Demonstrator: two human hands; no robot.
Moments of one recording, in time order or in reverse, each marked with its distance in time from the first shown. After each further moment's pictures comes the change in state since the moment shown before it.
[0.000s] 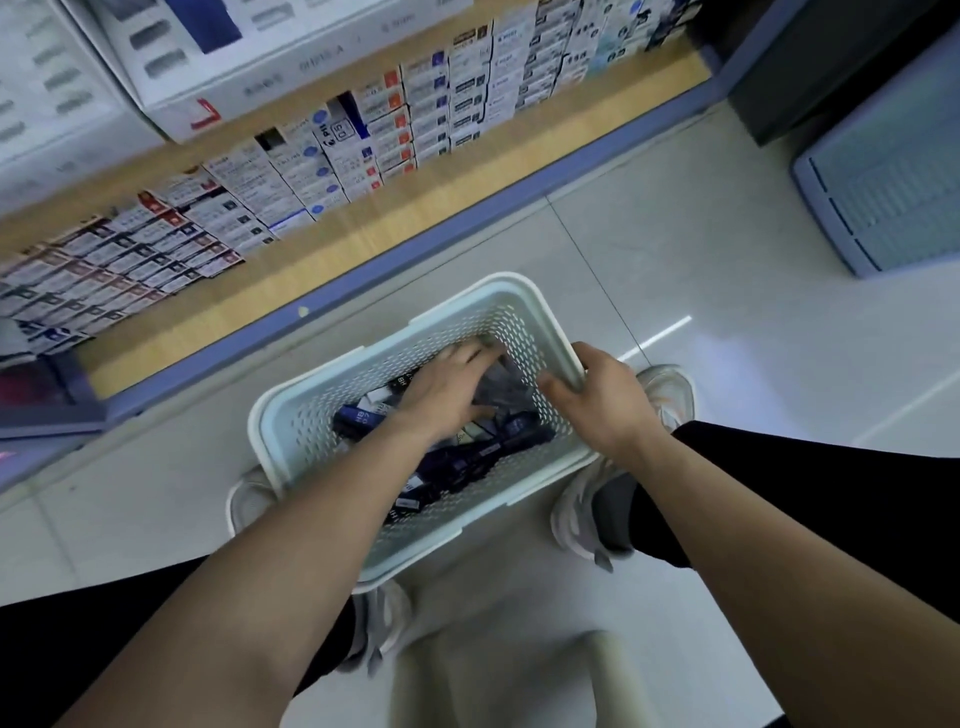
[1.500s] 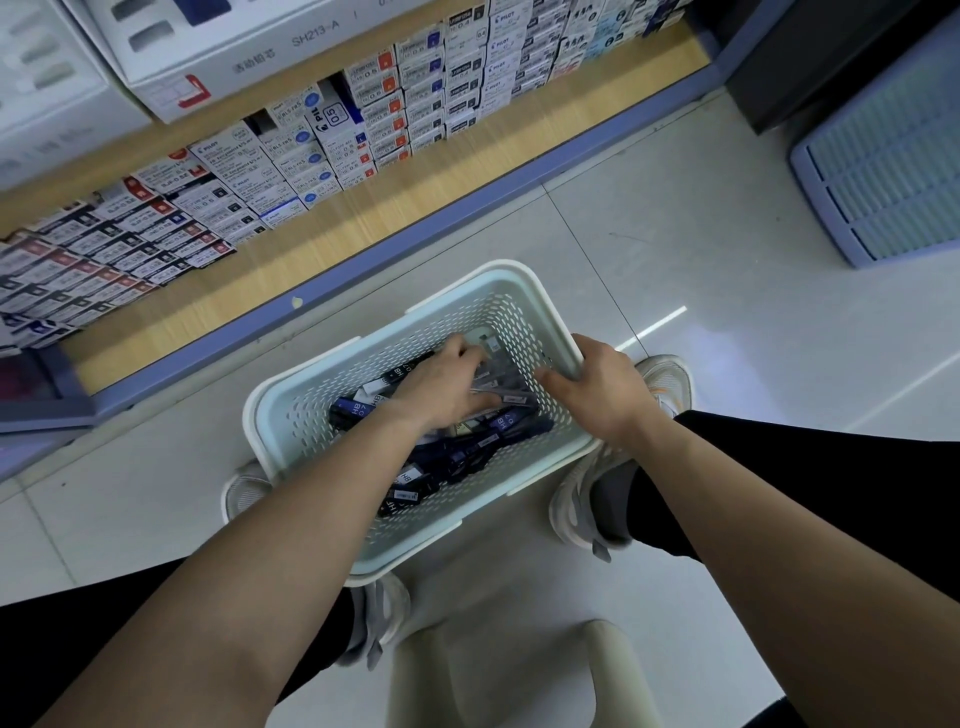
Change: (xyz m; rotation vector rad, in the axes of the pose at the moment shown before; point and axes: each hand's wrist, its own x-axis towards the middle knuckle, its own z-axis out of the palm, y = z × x) left_hand 0.000 0.003 -0.010 -0.087 -0.193 -0.126; right_hand 0.001 -0.004 -0.004 -0.002 -0.075 0.032
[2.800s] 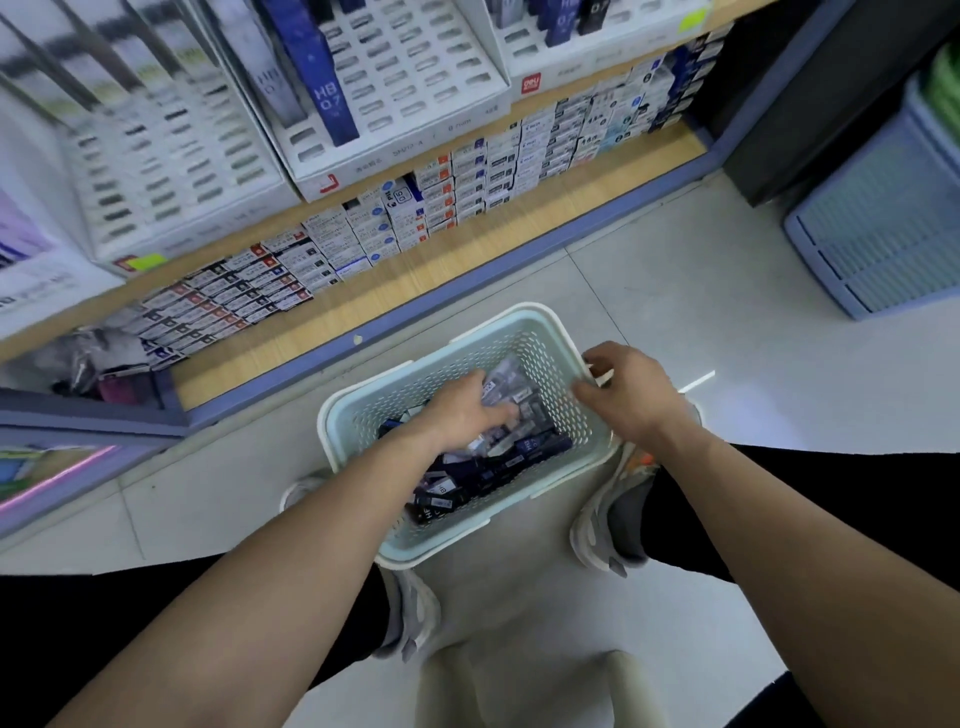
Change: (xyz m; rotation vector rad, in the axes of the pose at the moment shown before) left_hand -0.074 0.038 -0.052 -0.427 0.042 -0.168; right_hand -0.018 -0.018 -0.029 -0.026 0.117 -0.038
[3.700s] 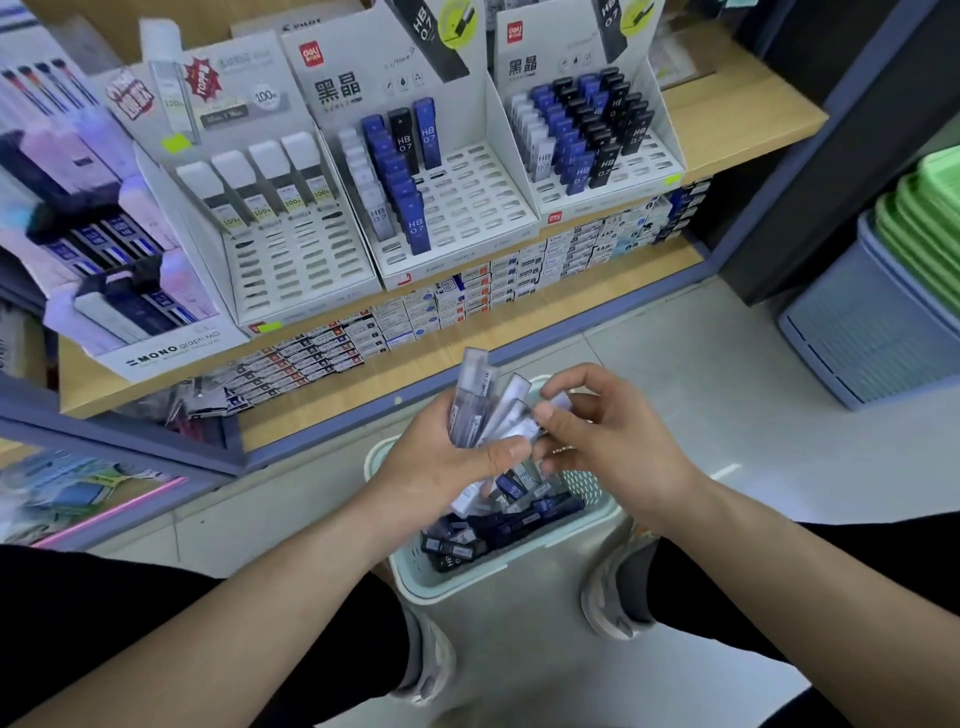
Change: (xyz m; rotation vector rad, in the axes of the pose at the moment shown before) left_hand -0.182 0.086 -0.065 -0.633 0.282 0.172; right_hand -0.099 -0.119 -0.060 0.964 -0.225 -0.162
